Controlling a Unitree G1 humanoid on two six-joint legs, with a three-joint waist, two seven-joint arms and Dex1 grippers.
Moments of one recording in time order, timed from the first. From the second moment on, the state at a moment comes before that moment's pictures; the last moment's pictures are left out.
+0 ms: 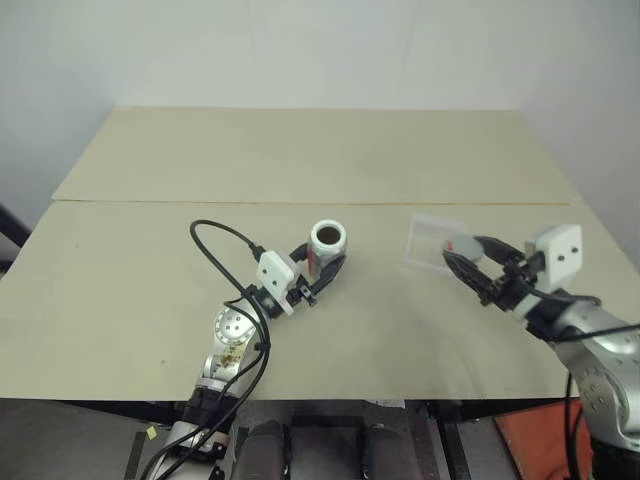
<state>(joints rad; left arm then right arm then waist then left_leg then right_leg) -0.34 0.12 -0.14 0.18 -0.17 -0.30 -0.64 0.05 -0.60 -0.38 -0.57 0.51 0.63 0.45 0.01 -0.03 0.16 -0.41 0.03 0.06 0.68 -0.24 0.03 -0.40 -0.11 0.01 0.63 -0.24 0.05</state>
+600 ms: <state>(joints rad) -0.34 0.13 -0.14 0.21 -0.13 -0.30 -0.59 -0.04 -0.58 -0.27 -0.36 0.42 0.88 0.32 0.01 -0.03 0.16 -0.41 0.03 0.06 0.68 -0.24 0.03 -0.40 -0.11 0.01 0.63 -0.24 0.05</state>
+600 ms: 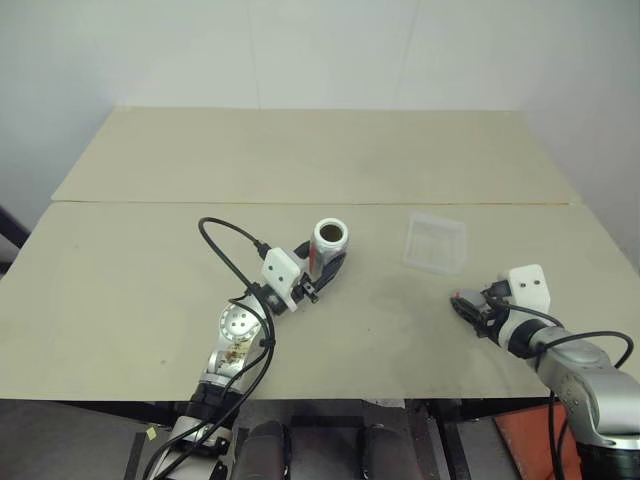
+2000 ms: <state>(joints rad) -1.35 -0.04 -0.59 1.37 0.65 -0.41 -0.05 -0.03 -0.67 -0.36 -0.74 0.44 0.99 0.35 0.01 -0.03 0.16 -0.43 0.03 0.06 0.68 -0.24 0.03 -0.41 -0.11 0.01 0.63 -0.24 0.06</state>
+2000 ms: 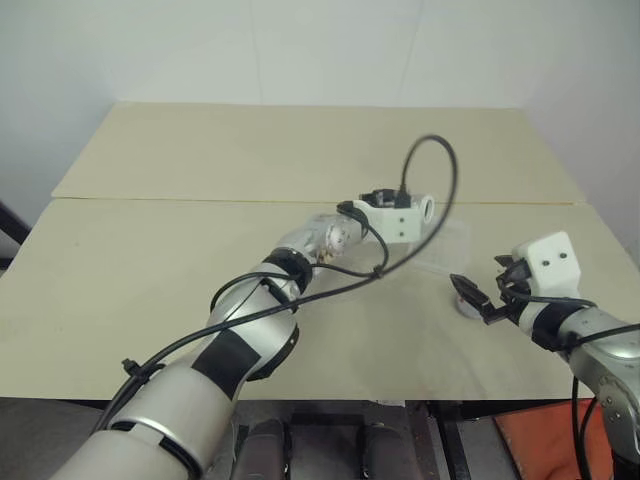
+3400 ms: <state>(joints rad) -1.32 -0.13 -0.11 1.42 0.35 -0.17 0.03 0.01 -0.64 -0.38 -0.93 0.63 1.16 0.20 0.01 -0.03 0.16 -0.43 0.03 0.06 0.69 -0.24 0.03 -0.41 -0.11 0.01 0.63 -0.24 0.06</state>
